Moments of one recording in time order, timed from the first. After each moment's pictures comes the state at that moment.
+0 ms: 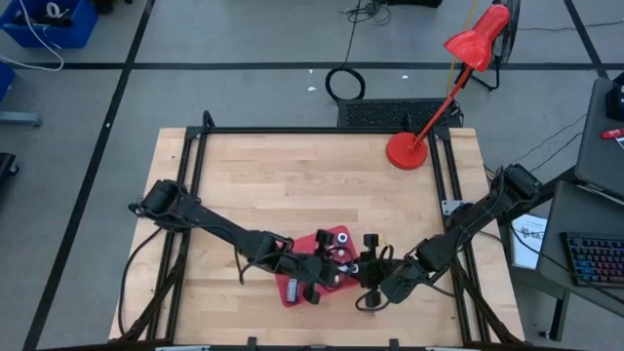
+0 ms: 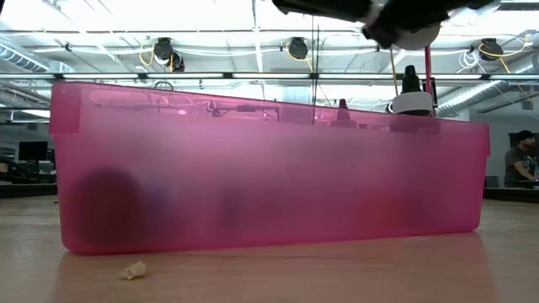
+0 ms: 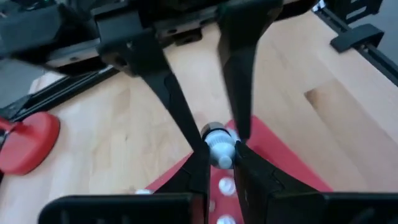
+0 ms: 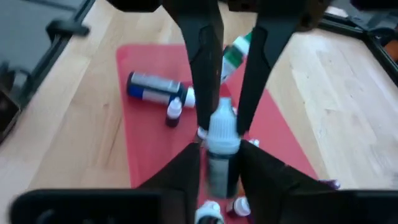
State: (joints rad) left arm -0.40 1.91 1.47 -0.17 -0.34 0.21; right arm 0.66 1.53 0.96 -0.15 0.64 0.25
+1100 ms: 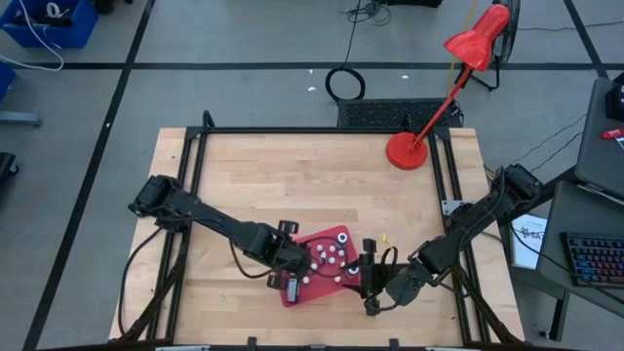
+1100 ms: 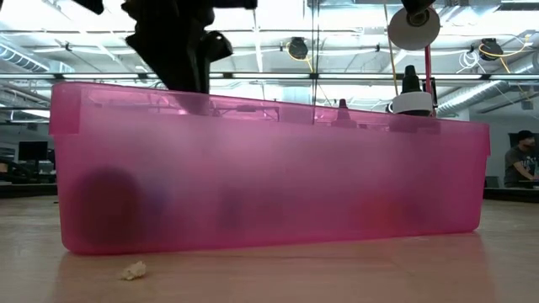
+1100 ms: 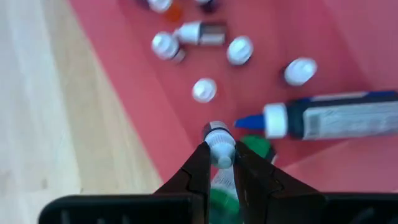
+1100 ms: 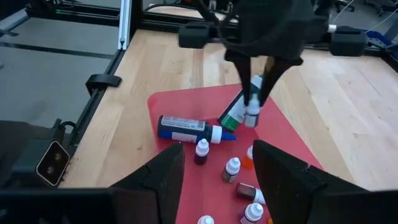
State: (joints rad) left arm -0.37 1.86 1.47 -0.90 -0.19 -0.15; right arm 0.68 1.53 0.96 0.01 0.62 0.27
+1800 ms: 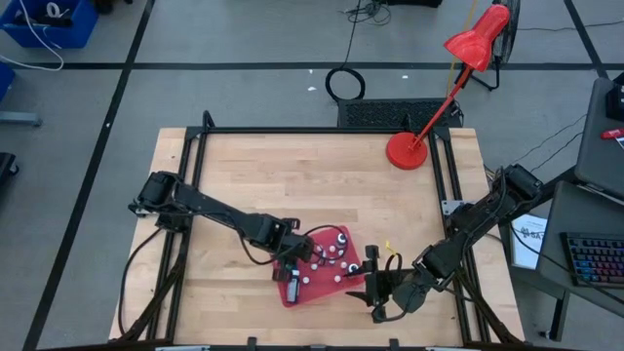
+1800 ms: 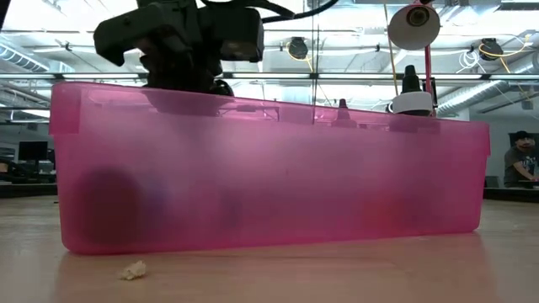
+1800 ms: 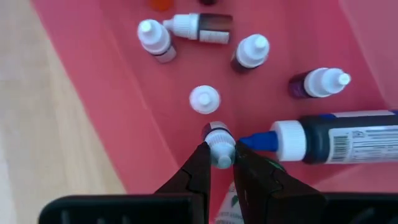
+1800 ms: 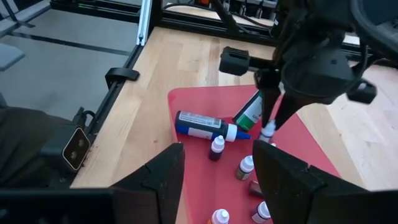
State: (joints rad) left arm -0.28 1.86 1.30 -0.67 -0.04 -0.14; right arm 0.73 1.53 0.96 0.01 0.62 0.24
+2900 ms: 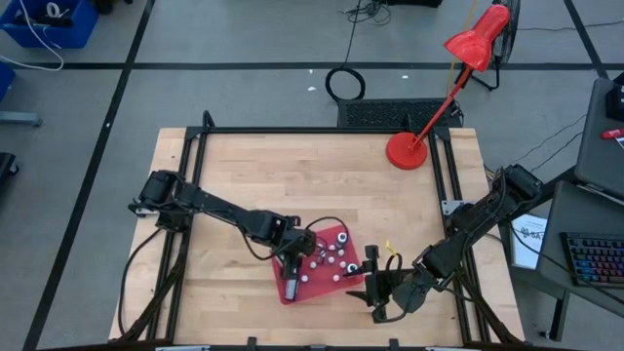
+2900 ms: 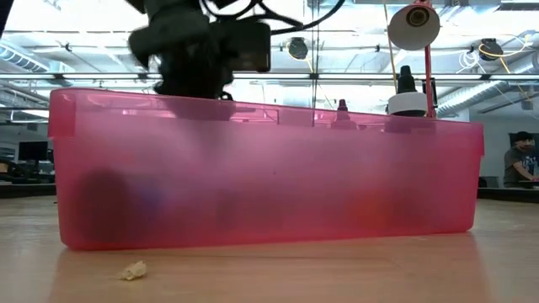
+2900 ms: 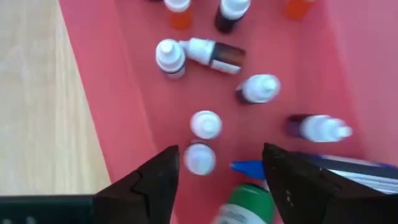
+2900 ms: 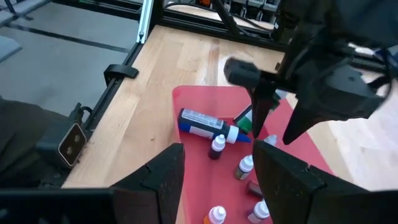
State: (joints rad) left arm -0.24 1.86 1.28 -0.58 0.00 -0.25; right arm 0.73 1.53 0.96 0.01 0.63 0.19
